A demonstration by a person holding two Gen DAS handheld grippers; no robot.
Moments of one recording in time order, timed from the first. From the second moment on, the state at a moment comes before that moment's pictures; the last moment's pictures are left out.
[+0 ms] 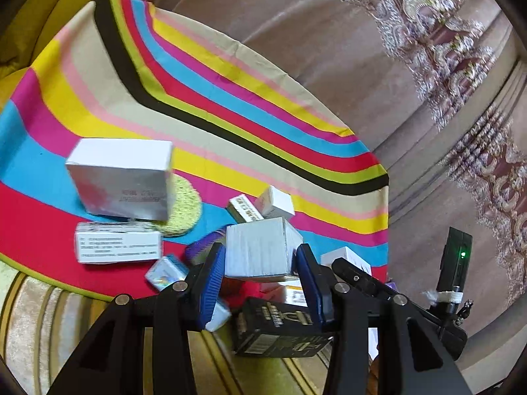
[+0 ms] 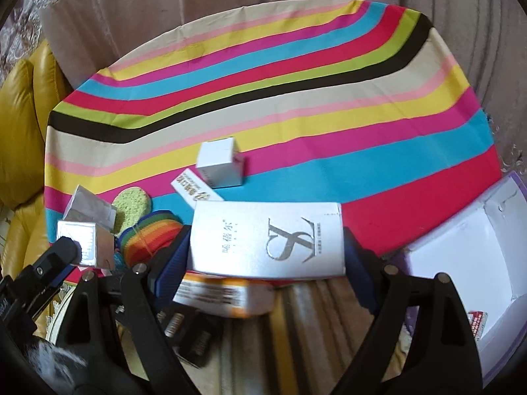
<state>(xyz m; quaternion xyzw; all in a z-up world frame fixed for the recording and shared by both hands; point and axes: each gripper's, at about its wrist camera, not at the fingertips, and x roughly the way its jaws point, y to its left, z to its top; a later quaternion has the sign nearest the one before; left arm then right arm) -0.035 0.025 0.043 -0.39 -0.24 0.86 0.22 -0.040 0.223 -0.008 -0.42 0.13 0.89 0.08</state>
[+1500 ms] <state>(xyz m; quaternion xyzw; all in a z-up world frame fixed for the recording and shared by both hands) -0.013 0.268 0.057 -0.43 -0.08 0.80 0.42 0.091 0.429 -0.014 -0.38 0.25 0.84 0.30</state>
